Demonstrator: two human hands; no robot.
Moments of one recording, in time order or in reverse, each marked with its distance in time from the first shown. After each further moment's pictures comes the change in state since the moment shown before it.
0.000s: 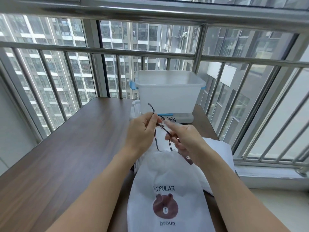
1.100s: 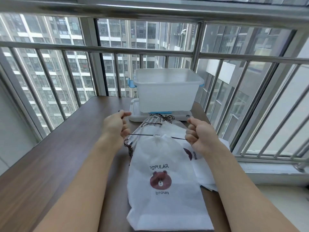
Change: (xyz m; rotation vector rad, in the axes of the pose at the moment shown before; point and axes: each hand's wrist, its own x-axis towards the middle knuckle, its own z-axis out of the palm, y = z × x) left_hand 0.025 -0.016 -0.046 -0.591 0.264 -0.669; right_hand 0.029 0.015 -0.036 0.649 0.249 0.069
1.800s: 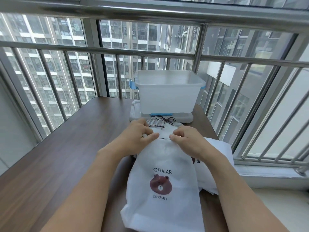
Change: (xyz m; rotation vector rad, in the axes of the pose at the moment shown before) left_hand -0.021 -0.012 0.006 1.225 -0.571 0.658; right_hand -0.022 0.006 0.010 -1.403 -0.328 -0.475
